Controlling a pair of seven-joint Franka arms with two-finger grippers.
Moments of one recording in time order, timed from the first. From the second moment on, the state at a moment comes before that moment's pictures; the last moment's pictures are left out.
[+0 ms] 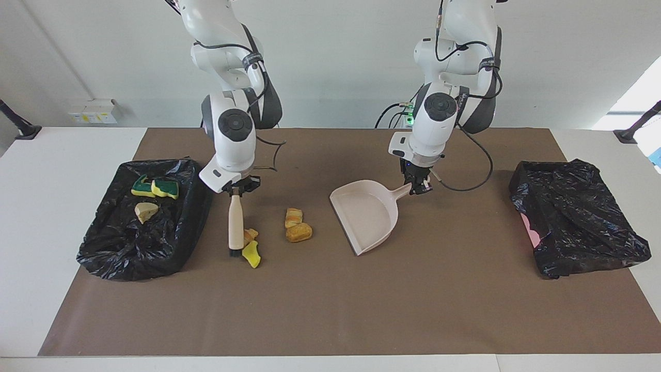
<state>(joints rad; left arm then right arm) -0.36 0.08 -0.09 -2.10 0.01 2.12 0.78 0.10 0.19 0.08 -1.96 -0.26 1.97 0.15</state>
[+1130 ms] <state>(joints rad) -0.38 0.08 -0.09 -2.13 0.01 2.14 0.76 0.30 0.28 0.10 -1.96 -0.06 2.07 0.17</state>
